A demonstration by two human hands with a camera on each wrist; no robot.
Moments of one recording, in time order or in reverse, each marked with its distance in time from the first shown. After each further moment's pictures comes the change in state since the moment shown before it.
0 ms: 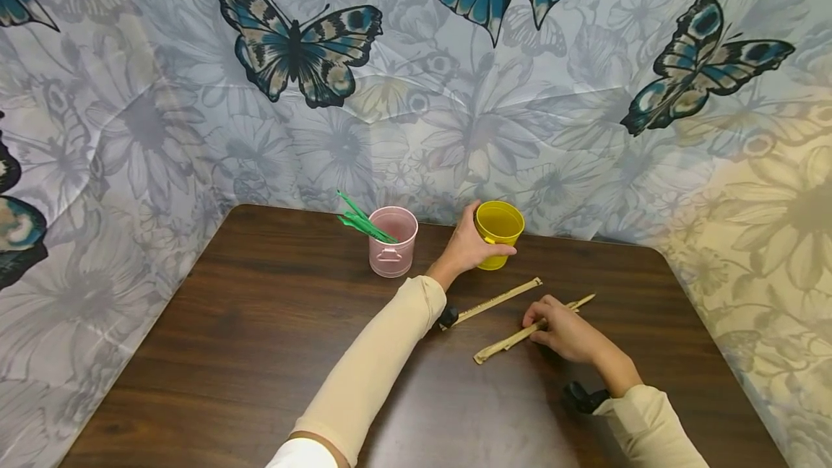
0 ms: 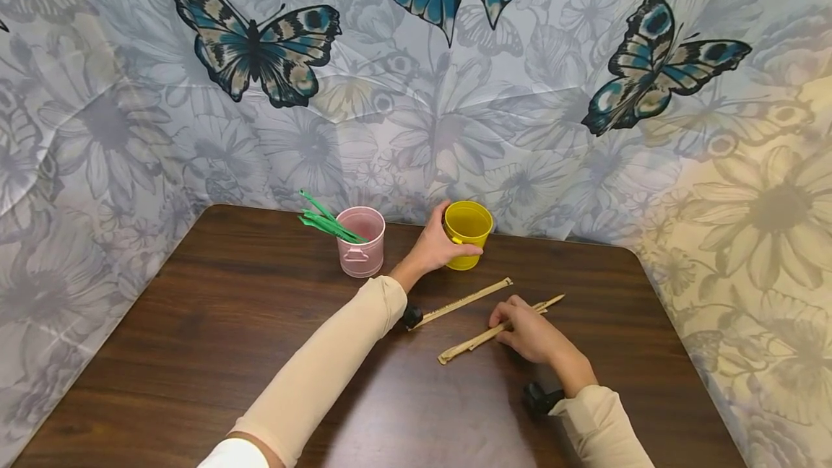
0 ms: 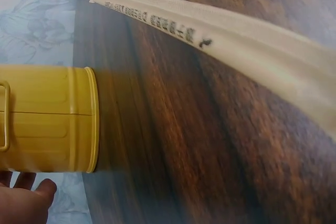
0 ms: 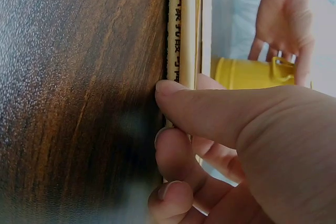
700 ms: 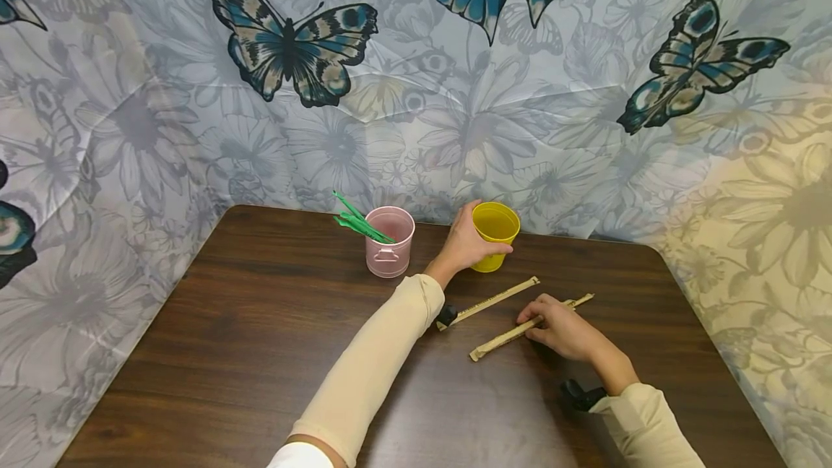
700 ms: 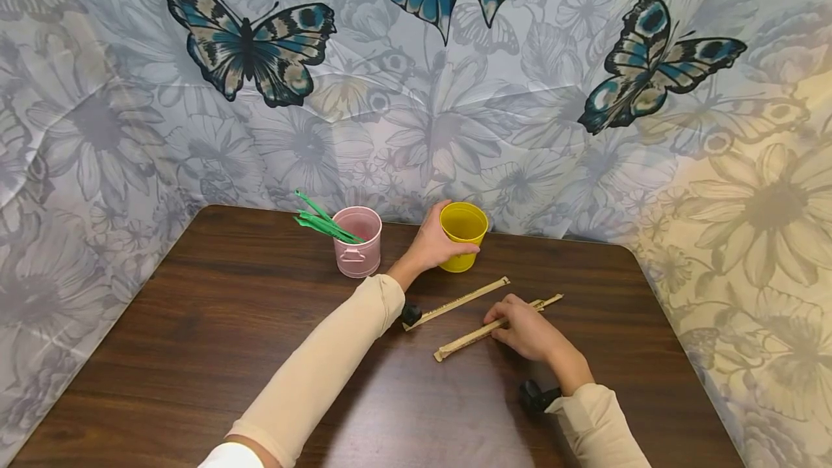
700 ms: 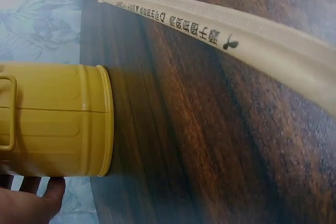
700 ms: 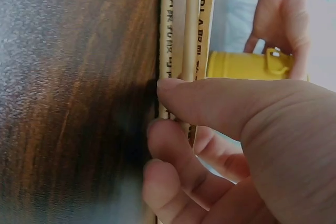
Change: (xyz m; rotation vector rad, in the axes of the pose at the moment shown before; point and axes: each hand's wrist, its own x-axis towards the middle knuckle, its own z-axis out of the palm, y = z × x) left_hand 0.004 0.005 0.001 0.123 0.032 -0.016; right_hand 0.002 0.000 0.000 -0.017 0.017 -0.002
